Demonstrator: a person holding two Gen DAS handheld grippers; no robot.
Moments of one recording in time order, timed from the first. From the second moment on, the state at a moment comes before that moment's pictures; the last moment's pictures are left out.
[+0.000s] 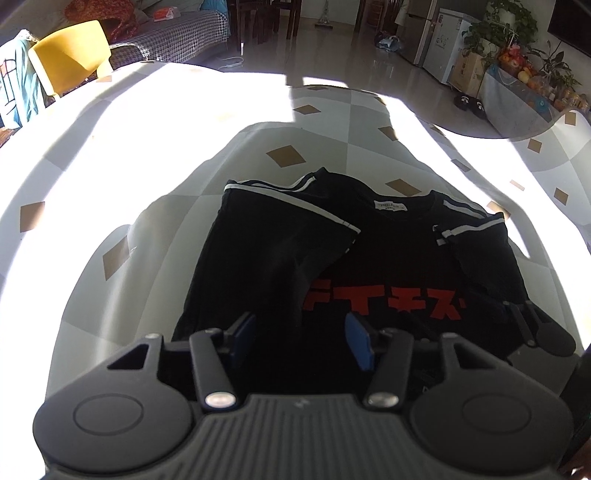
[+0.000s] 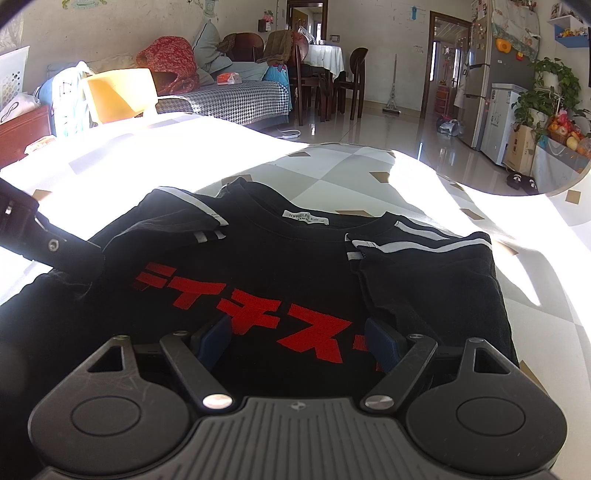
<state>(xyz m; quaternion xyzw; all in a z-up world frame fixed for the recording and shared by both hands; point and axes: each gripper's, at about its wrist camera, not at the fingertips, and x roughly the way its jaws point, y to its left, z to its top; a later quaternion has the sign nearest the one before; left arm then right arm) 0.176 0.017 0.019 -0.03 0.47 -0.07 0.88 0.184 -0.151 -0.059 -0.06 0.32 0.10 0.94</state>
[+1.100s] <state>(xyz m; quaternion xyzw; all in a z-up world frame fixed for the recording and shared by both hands) 0.194 0.042 0.010 -0.08 0.48 0.00 0.88 0.194 -0.155 -0.037 -0.06 0.45 0.10 0.89</state>
